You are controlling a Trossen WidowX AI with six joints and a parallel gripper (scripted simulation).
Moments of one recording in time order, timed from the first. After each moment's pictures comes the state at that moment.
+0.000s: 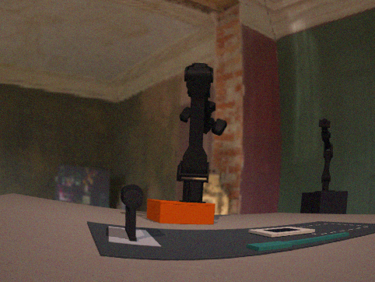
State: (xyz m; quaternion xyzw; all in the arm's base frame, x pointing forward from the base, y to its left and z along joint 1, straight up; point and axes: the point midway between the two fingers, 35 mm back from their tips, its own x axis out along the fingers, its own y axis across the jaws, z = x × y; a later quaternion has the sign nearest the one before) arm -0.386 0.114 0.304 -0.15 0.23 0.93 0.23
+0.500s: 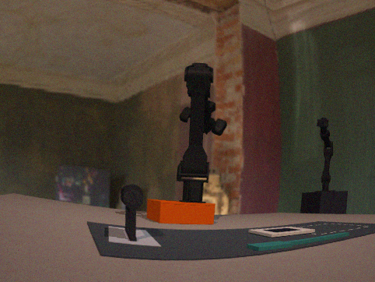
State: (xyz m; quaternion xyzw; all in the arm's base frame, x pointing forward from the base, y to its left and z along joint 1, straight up) arm -0.386 0.114 0.304 -0.15 0.23 0.93 0.23
